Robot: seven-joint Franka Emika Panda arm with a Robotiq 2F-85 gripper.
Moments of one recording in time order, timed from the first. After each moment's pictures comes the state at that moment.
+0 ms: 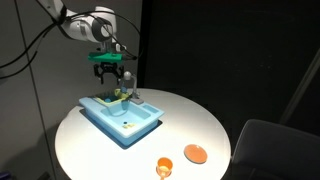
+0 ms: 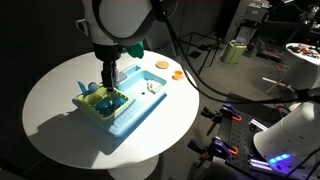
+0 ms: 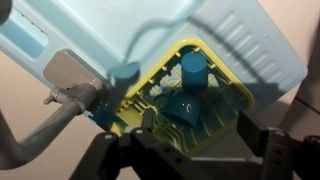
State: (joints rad) arm 0.14 0.40 0.15 -1.83 -0.09 2.30 -0.31
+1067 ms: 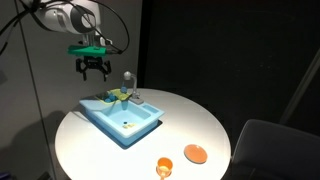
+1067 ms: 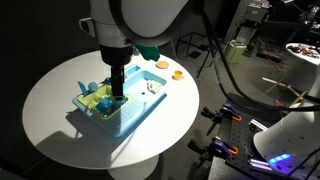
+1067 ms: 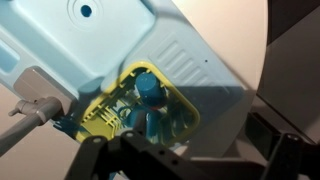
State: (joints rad) arm 0.16 0.22 0.20 -2.02 -0.07 2.30 -0.28
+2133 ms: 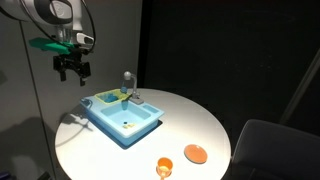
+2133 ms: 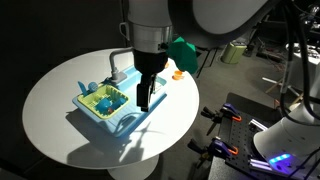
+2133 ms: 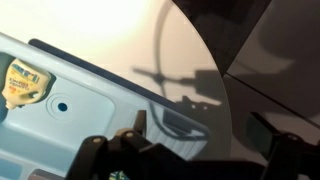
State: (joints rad) arm 0.19 -0.04 0.20 -2.30 0.06 2.26 0.02
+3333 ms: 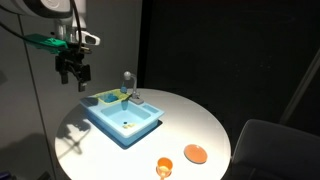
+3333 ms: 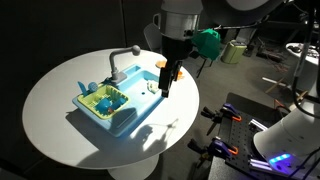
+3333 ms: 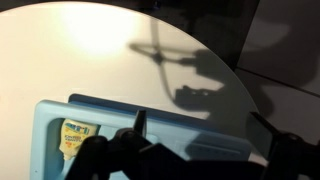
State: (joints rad) arm 0.14 -0.20 0.13 -2.45 0.10 2.21 0.09
